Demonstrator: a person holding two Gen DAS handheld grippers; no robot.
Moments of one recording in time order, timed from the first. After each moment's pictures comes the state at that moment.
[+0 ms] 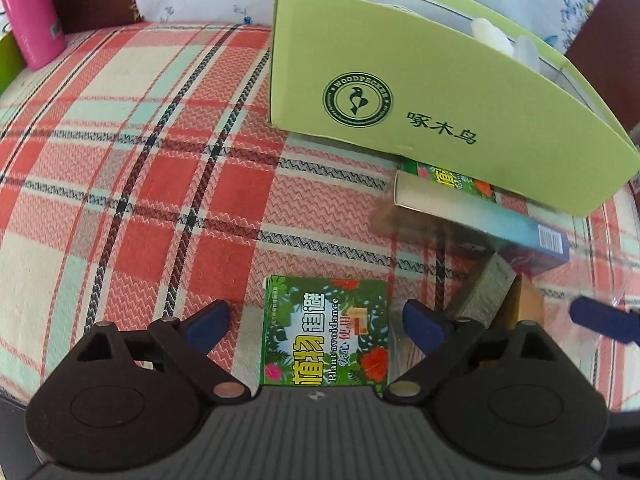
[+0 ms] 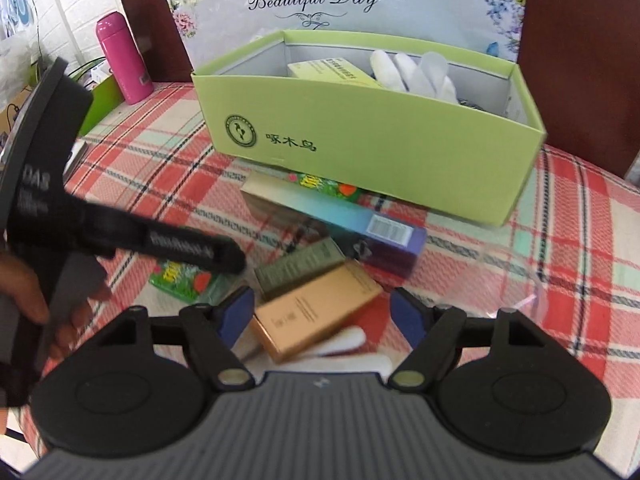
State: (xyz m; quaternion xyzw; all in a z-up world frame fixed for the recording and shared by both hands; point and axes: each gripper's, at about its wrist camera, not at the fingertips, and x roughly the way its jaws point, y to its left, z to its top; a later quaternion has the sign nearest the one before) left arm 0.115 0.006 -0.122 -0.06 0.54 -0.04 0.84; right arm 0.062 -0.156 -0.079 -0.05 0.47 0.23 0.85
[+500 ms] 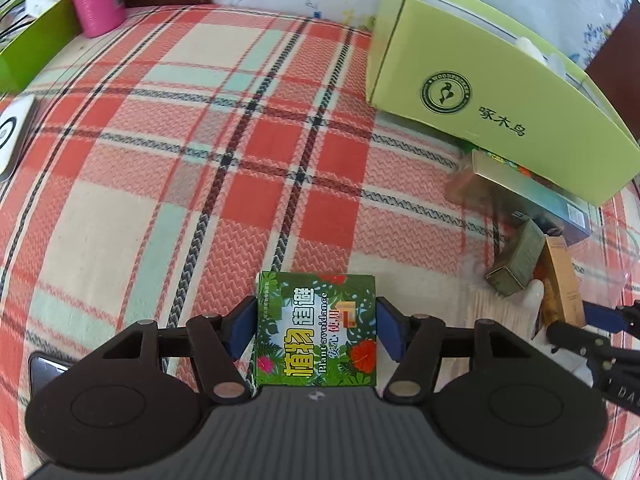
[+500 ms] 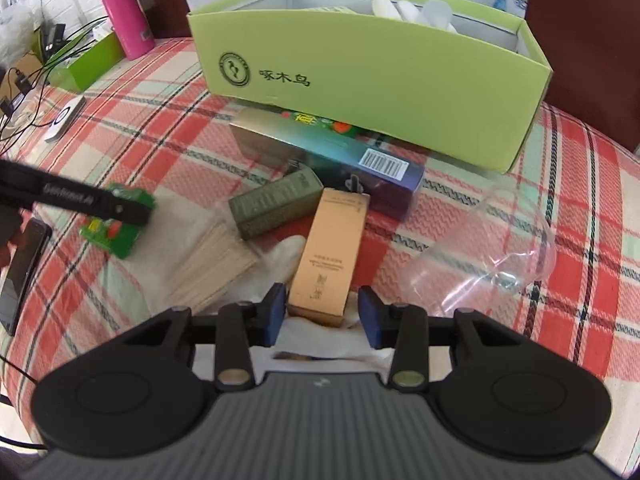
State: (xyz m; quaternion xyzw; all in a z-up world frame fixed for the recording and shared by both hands) left arm 0.074 0.057 -0.110 -0.08 0.55 -0.01 0.83; right arm 0.052 -0.170 -0.106 -0.08 0.51 0.24 0.82
